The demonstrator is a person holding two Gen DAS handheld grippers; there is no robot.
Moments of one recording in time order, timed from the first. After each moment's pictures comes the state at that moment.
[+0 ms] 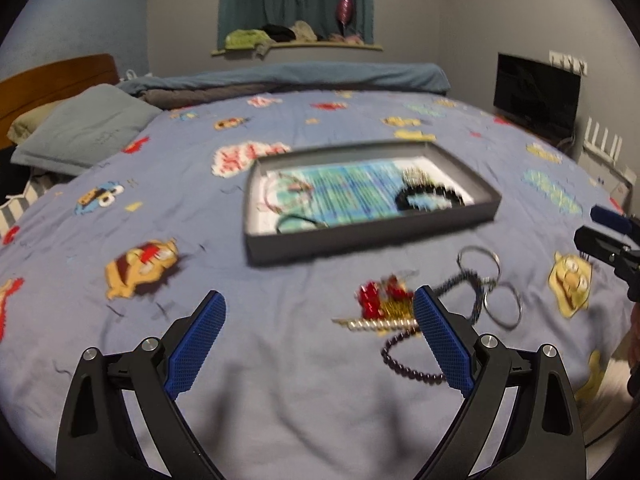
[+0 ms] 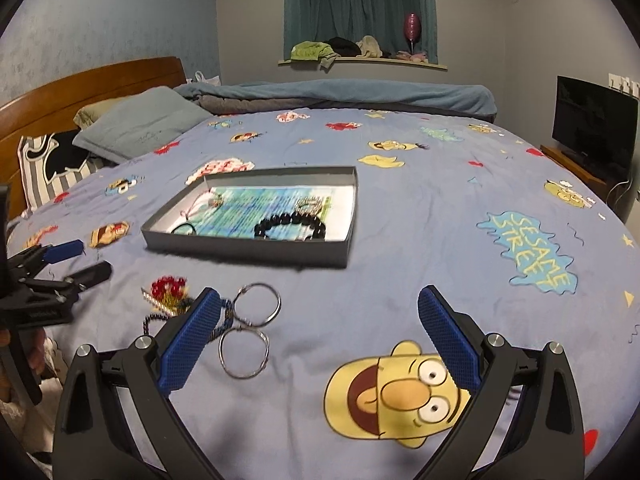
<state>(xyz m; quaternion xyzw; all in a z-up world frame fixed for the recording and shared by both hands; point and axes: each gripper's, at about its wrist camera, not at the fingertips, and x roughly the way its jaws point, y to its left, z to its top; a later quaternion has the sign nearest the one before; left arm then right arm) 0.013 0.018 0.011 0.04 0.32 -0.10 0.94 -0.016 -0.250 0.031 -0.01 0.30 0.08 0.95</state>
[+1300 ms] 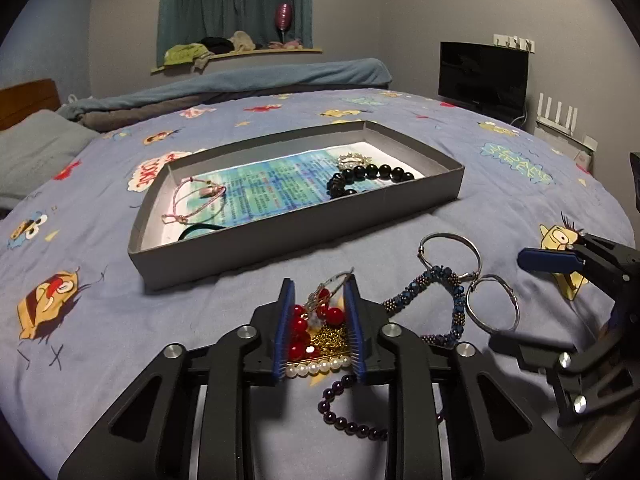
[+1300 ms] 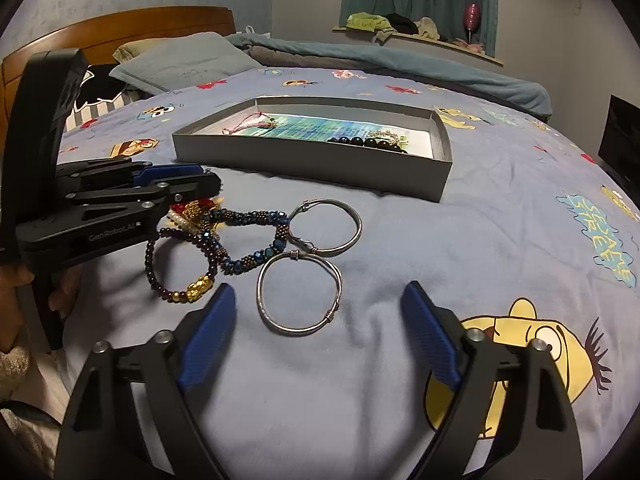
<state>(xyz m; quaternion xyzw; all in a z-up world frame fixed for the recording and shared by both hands) 0.046 -0.024 -0.030 0.07 0.30 -0.20 0.93 -0.006 -0.200 -0.040 -0.06 0.34 0.15 0.93</state>
